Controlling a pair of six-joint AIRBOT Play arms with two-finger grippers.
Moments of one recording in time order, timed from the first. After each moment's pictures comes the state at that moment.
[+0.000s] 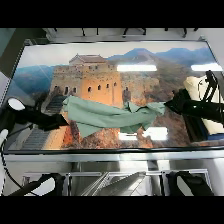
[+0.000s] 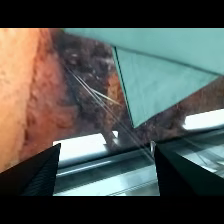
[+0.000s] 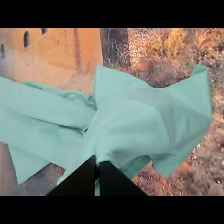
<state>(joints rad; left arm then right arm) 0.21 -1.24 0.89 1.09 -1.35 -1.28 -0.13 -0.81 0.91 -0.91 1.10 1.56</state>
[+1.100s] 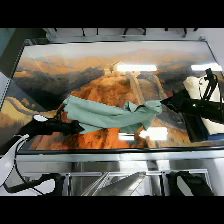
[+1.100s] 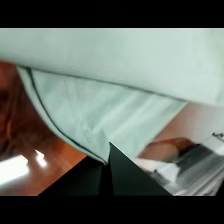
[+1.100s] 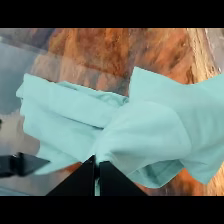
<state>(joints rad) 0.09 -1.36 0.66 0.63 -1.06 -1.06 -0.13 -0.81 0.91 -0.78 1.11 1.51</state>
